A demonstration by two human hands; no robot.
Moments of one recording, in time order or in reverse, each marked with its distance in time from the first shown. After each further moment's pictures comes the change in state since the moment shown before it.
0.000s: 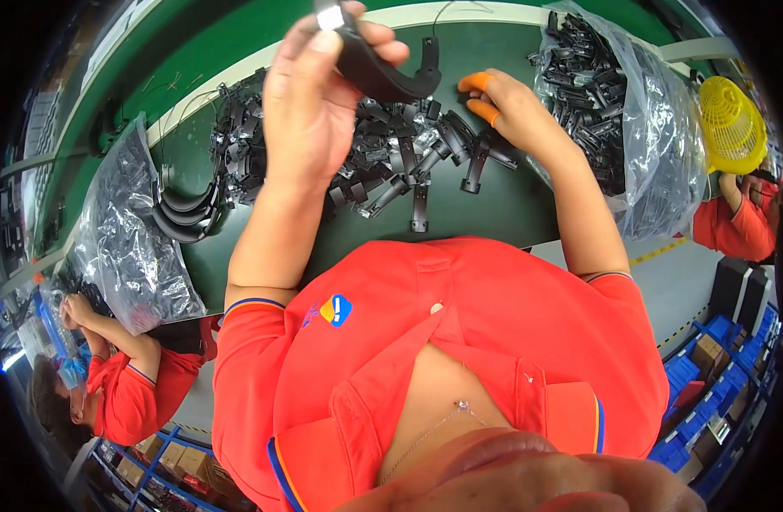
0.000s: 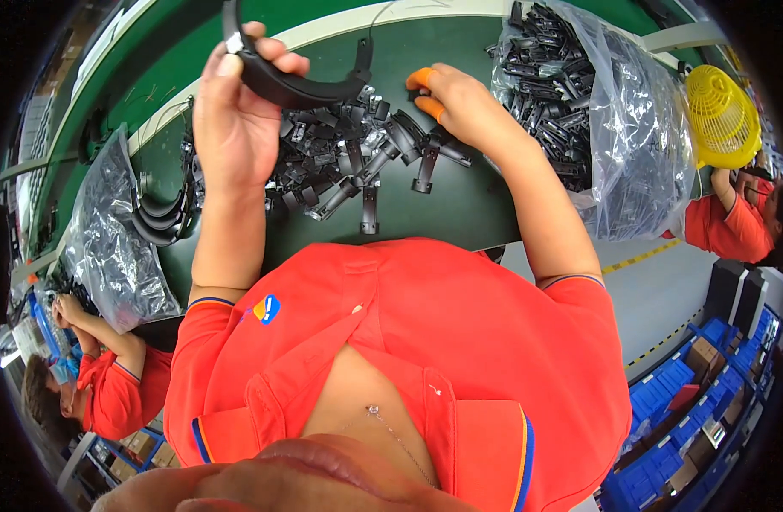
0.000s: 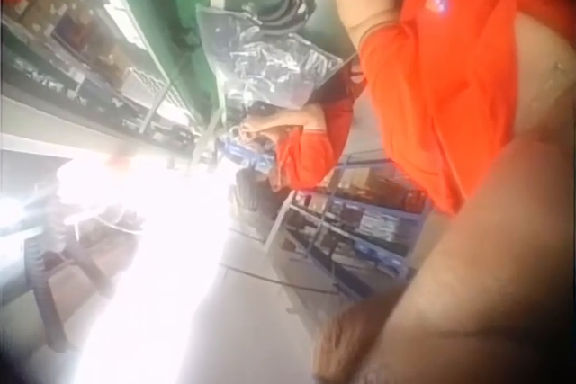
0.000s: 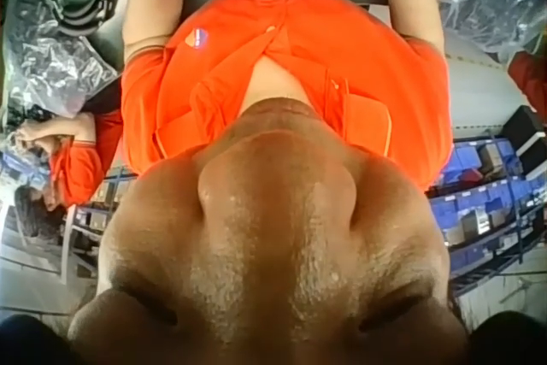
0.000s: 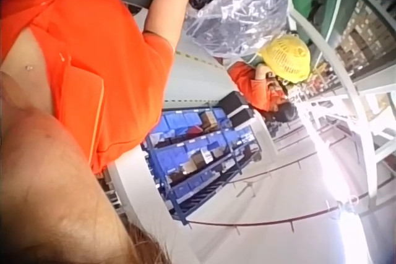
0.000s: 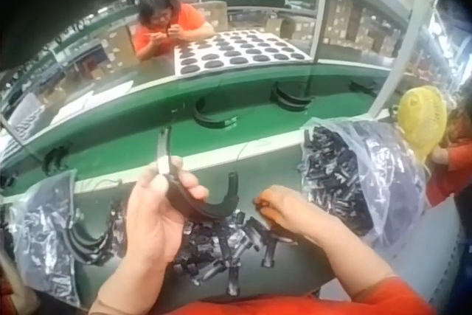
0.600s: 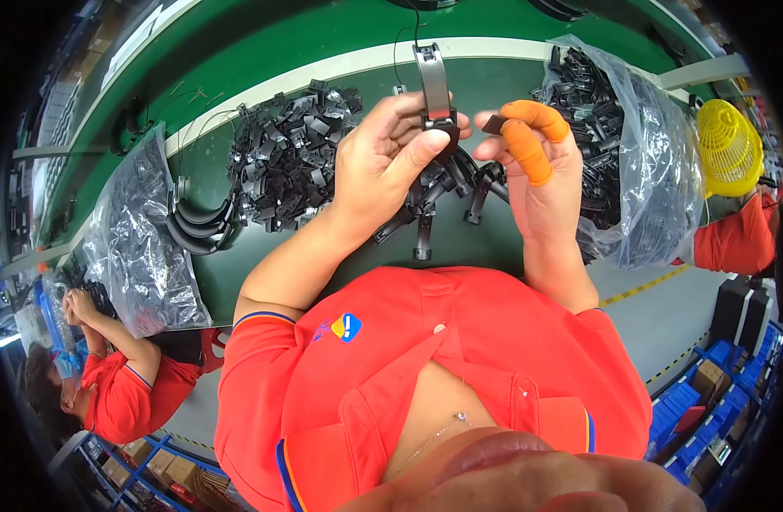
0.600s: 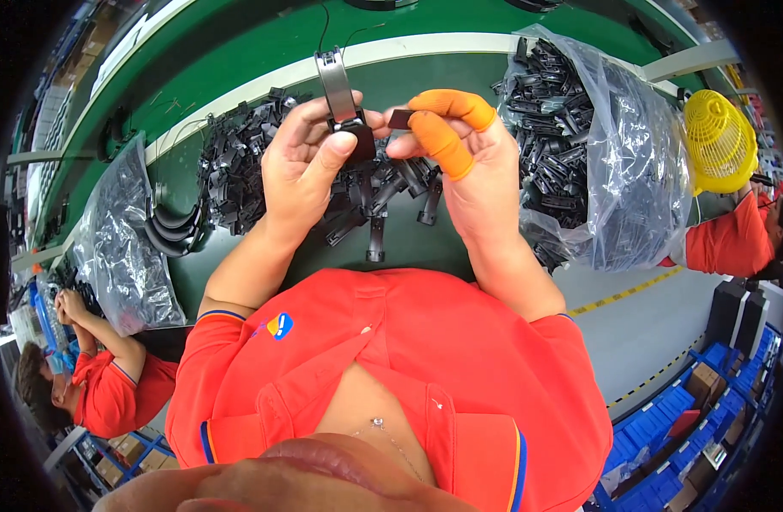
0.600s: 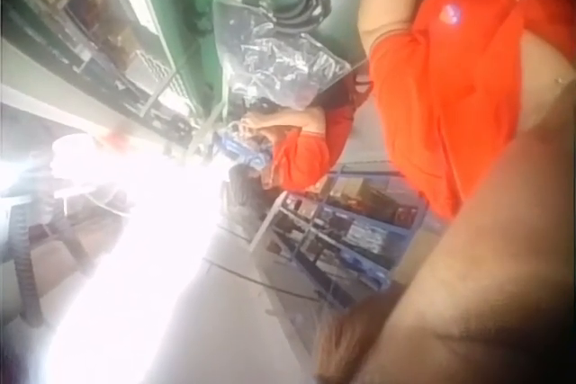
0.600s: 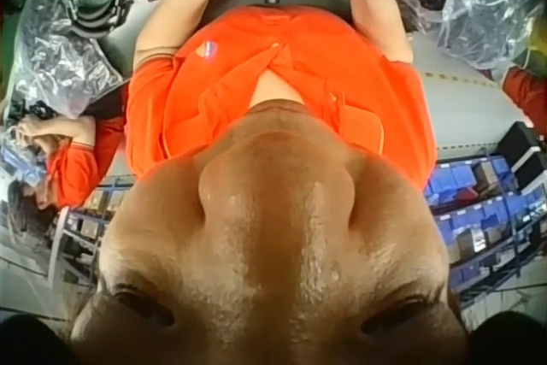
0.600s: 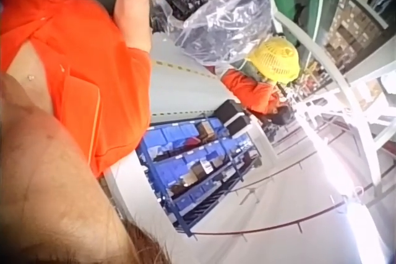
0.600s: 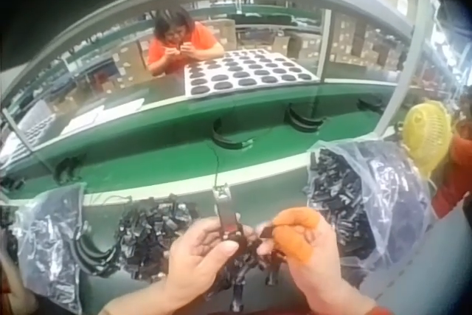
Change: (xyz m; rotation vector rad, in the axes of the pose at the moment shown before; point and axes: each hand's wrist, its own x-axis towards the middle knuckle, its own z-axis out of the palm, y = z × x) left_hand -0.026 -0.021 0.022 0.304 -0.162 -0.006; right_hand -0.011 -0.111 -0.023 1.319 0.509 0.165
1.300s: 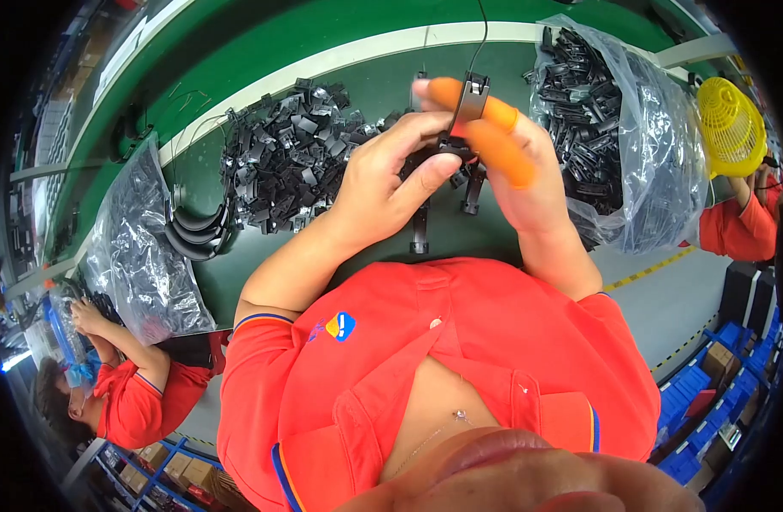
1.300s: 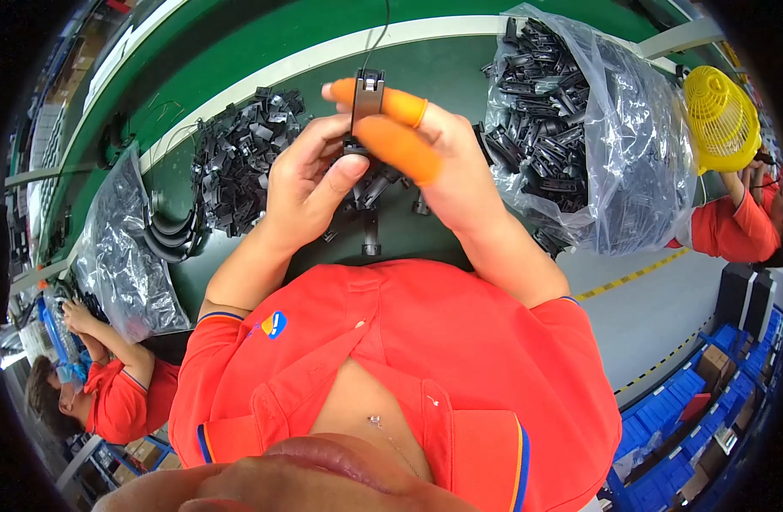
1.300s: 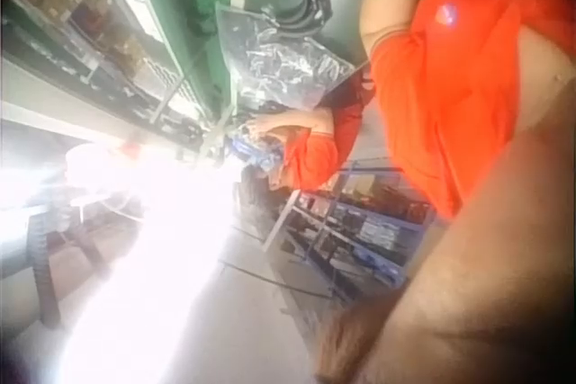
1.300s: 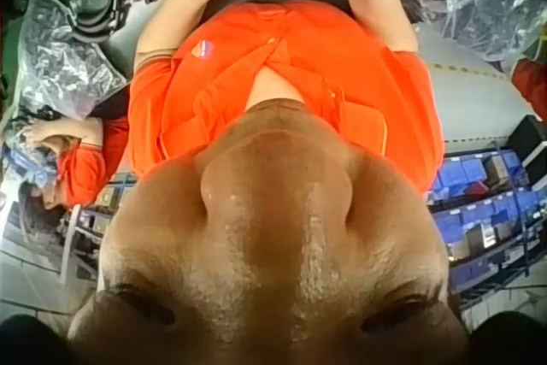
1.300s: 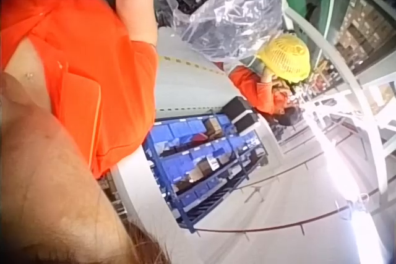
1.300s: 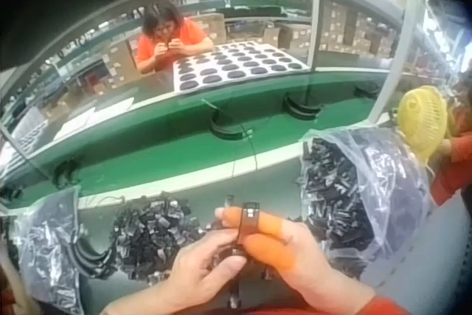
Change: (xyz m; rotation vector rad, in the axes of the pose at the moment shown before) left_hand -0.010 -0.008 0.006 0.292 -0.135 -0.003; right_hand 0.006 0.004 -0.003 -0.183 -0.300 0.023
